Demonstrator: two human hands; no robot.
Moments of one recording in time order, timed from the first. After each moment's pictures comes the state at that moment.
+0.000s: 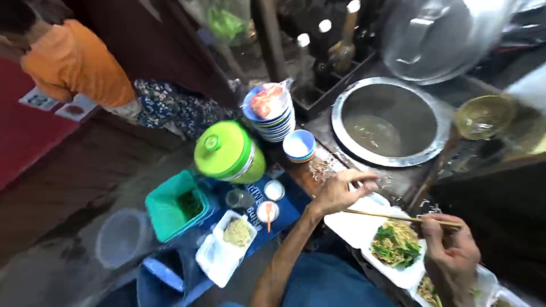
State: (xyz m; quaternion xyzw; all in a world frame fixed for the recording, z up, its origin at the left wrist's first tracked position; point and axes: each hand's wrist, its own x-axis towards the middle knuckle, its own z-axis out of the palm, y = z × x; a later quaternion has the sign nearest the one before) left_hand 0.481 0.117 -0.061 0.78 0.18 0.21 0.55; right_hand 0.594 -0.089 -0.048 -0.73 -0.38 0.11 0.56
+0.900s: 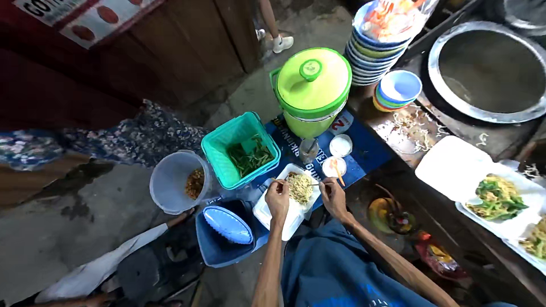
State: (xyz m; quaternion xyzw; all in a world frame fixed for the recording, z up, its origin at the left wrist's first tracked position) left_hand 0.039 0.110 -0.231 0.59 0.64 0.32 0.36; right_hand 0.219 0.041 -0.263 -0.72 -0.50 0.24 0.41
